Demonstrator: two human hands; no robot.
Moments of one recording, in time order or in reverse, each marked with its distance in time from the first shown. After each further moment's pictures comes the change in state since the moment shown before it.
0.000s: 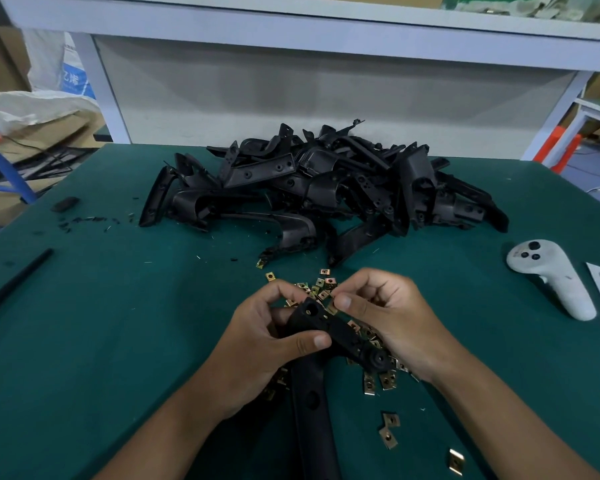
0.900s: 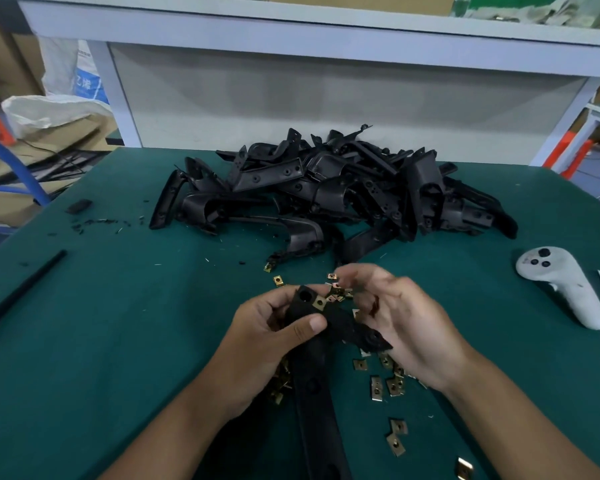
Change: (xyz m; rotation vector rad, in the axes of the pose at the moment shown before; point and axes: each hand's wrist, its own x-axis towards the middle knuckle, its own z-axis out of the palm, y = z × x) left_hand 0.003 -0.003 -0.004 -0.001 0.061 -0.004; right_hand 0.002 0.000 -0.003 0.181 -0.005 0.162
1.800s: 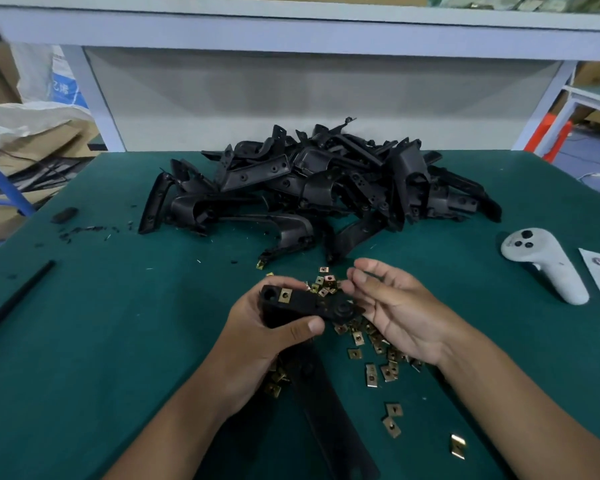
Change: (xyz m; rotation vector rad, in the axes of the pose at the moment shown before) left_hand -0.002 0.004 0.000 -0.006 0.032 -0.031; right_hand 0.010 0.006 -0.013 0.324 0.129 0.137
